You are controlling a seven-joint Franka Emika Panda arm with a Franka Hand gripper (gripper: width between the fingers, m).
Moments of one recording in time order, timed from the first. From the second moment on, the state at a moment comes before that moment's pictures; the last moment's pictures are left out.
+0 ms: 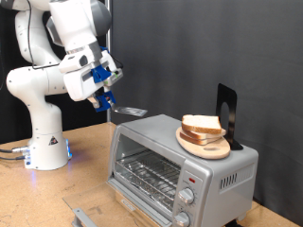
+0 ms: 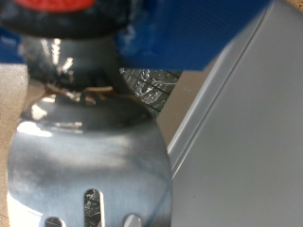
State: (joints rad) arm -0.05 -0.63 0.03 -2.67 0.37 2.17 0.09
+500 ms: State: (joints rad) arm -0.05 -0.48 0.09 -2.57 0.34 2.18 0.12
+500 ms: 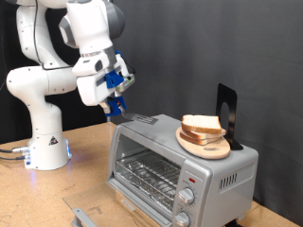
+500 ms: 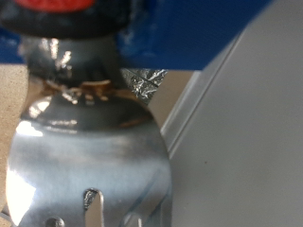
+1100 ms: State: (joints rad) arm -0.04 -0.44 0.14 -2.56 0.35 2.26 0.12
